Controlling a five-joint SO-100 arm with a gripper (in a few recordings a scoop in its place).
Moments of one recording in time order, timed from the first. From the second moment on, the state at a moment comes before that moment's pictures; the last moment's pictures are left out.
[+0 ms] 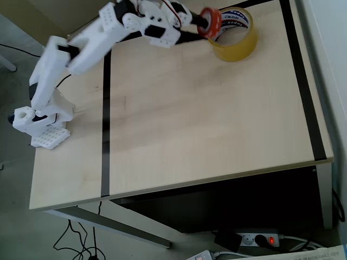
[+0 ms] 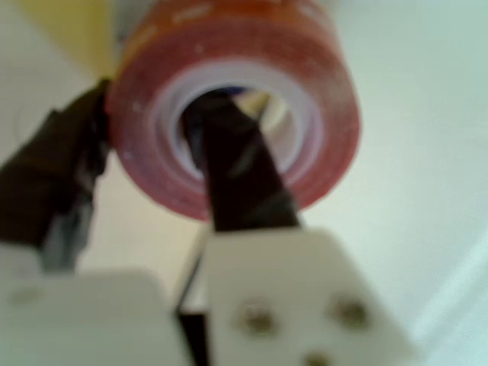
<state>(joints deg) -13.1 28.6 10.1 70.2 -10.8</state>
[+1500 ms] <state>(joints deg) -6.5 70.4 36.9 101.8 -10.1</state>
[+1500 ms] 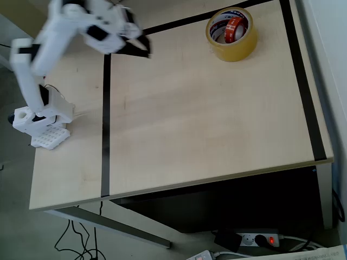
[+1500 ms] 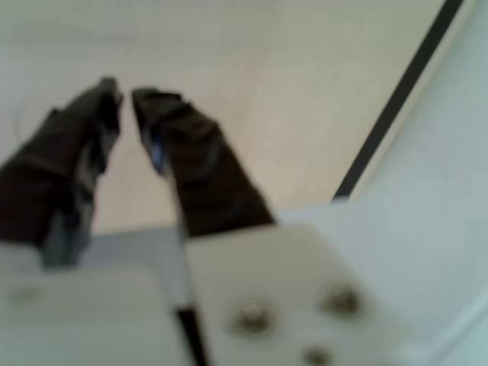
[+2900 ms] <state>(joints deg) -0.7 184.0 178.7 58.9 -1.6</state>
